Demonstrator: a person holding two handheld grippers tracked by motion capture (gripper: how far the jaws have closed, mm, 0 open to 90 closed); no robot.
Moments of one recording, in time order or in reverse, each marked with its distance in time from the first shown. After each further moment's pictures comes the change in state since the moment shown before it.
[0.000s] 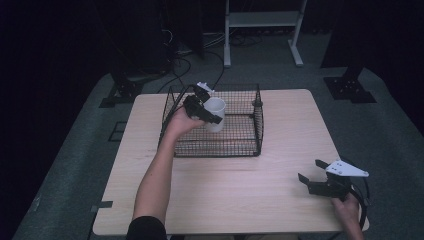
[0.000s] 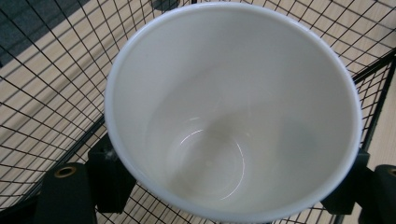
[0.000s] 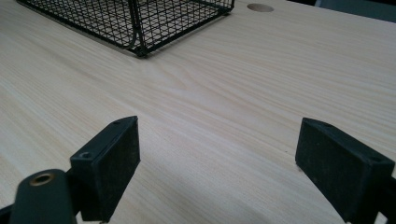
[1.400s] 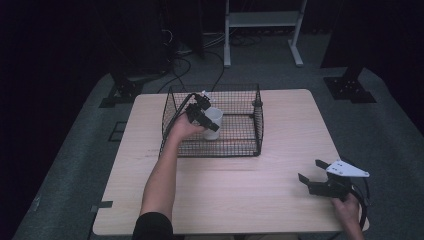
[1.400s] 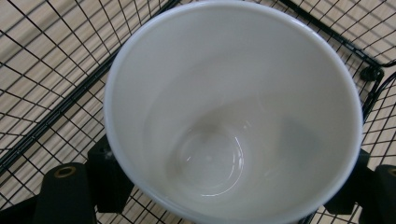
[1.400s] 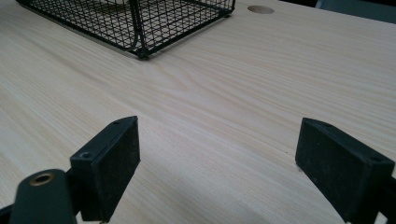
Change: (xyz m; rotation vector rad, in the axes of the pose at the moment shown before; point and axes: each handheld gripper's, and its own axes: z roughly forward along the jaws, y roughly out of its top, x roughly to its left) left arm 0.018 -0.020 0.040 0.143 0.026 -0.050; right arm 0.000 0.000 -0.001 -0.008 0.006 0.001
